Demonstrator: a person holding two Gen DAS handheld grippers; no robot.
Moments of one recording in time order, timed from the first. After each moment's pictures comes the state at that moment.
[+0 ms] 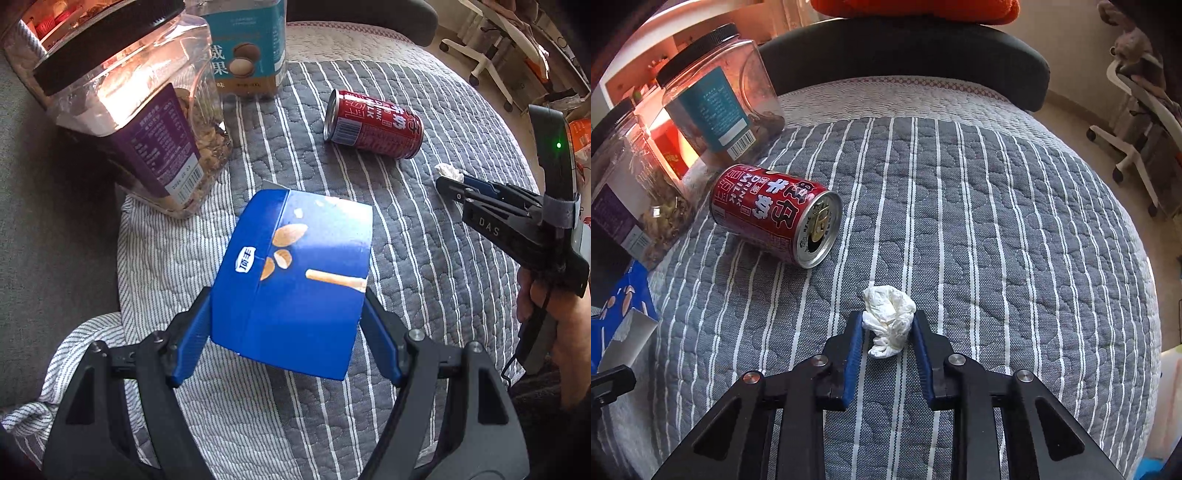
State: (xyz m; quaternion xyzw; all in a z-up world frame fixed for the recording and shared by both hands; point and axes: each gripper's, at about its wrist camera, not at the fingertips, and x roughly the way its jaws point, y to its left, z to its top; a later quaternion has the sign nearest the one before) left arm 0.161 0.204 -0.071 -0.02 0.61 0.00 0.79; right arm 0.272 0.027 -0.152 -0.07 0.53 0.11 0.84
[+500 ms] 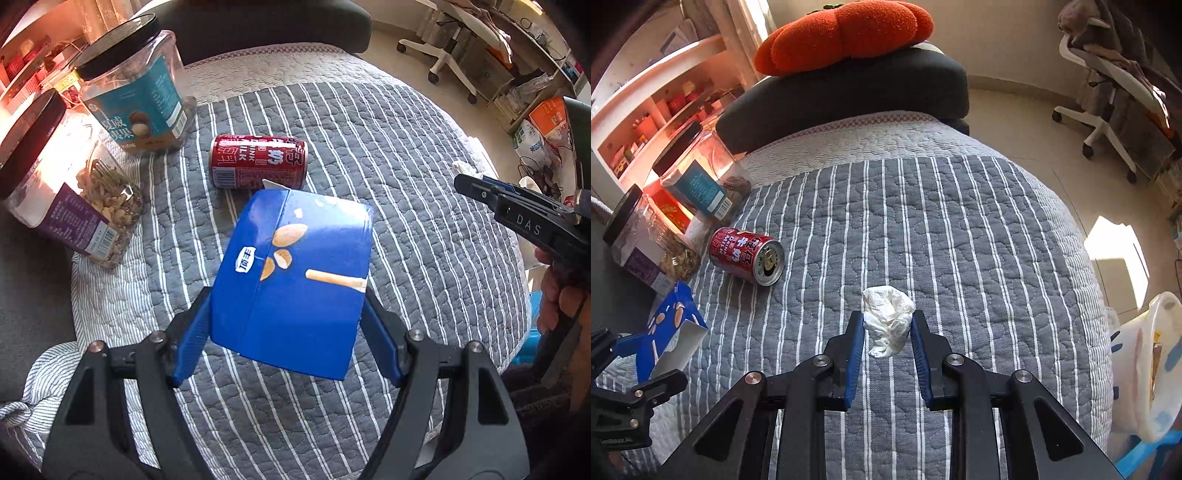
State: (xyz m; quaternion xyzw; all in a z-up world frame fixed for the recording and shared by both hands) left arm 0.175 0.112 -0.043 0.00 0.58 -0.06 0.81; right arm 0.253 -0.080 -0.081 0.01 0.51 0.07 0.86
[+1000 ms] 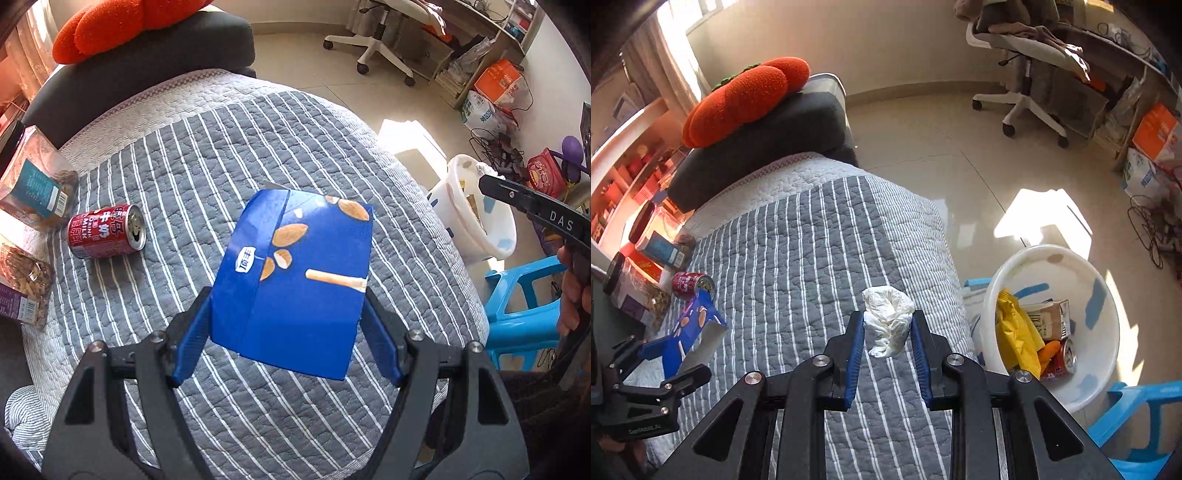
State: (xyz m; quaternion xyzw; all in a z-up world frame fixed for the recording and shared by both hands) left arm 0.188 -0.025 -0.029 0.04 0.55 -0.16 0.82; right arm 0.195 -0.242 -0.025 0.08 0.48 -0.02 0.87
